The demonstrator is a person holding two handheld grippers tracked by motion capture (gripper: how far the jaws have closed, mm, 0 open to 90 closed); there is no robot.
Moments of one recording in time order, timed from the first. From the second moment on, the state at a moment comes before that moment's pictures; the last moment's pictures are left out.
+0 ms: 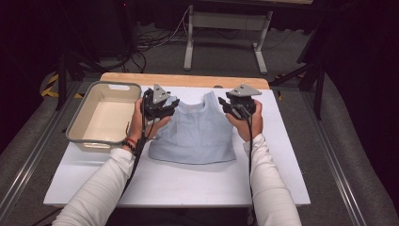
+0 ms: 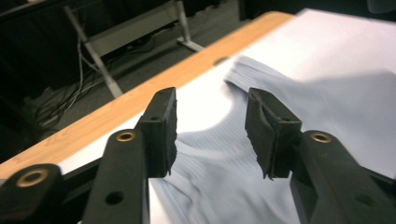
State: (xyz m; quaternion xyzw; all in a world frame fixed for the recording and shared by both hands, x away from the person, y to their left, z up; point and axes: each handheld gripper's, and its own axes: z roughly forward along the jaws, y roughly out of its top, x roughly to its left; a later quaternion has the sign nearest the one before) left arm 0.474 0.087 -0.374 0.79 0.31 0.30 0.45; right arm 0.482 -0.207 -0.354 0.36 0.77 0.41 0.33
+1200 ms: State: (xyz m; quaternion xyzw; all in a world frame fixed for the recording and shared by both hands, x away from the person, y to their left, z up) left arm 0.383 0.145 -0.465 0.88 0.25 0.16 0.37; right arm 0.374 -0.252 -0.459 0.40 0.82 0.37 0.18
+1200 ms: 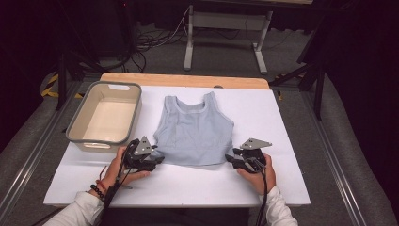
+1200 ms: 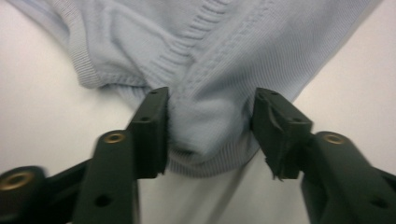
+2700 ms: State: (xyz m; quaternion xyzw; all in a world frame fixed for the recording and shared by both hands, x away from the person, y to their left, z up) left arm 0.345 0.174 -0.457 0.89 0.21 0.13 0.38; right arm 0.313 -0.258 -0.454 0.39 0.82 0.37 0.19
